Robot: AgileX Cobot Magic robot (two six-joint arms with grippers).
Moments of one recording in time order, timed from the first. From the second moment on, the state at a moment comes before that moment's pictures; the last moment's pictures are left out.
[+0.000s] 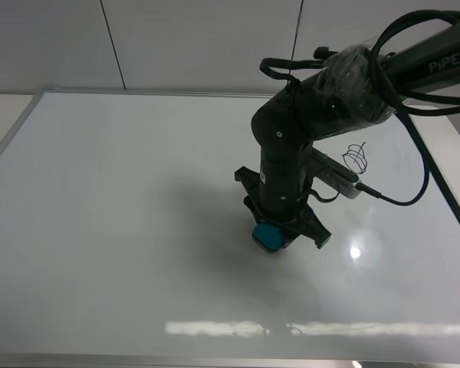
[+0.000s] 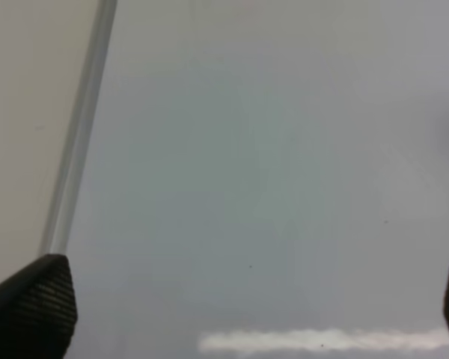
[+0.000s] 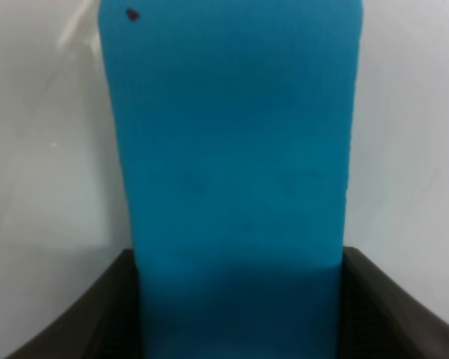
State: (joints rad) left arm -0.04 -0.01 -0.51 0.01 1.06 -0.05; right arm 0.78 1.98 -1.13 -0.11 0.78 1.68
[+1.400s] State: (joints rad) left arm -0.04 -0.01 -0.51 0.01 1.06 -0.05; right arm 0.75 1.73 -1.13 -0.49 1.20 1.44
